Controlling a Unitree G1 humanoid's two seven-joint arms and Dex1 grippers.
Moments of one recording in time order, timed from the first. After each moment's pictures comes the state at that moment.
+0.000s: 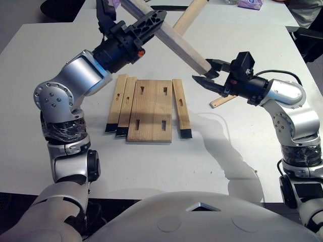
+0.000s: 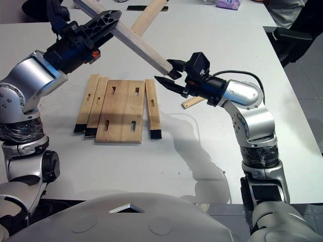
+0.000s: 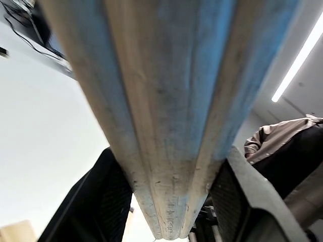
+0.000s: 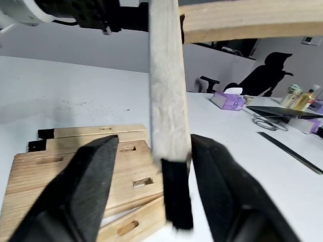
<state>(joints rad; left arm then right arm) -0.56 0.45 0.20 -0.14 -1.63 0.88 0.09 -0.30 -0.54 0.06 -0.30 0.41 0.37 0.86</state>
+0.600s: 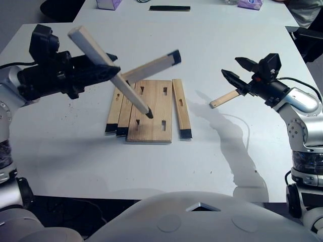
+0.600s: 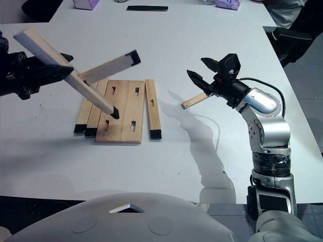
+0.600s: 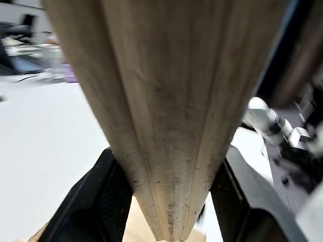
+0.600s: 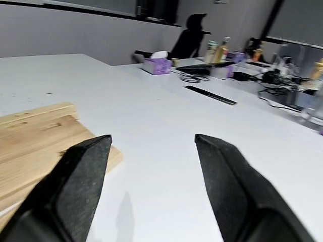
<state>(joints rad) -0.28 1.01 0.26 -0.14 -1.02 0.67 -1.23 -0.20 -0.55 -0.11 -0.19 0.39 0.38 0.65</state>
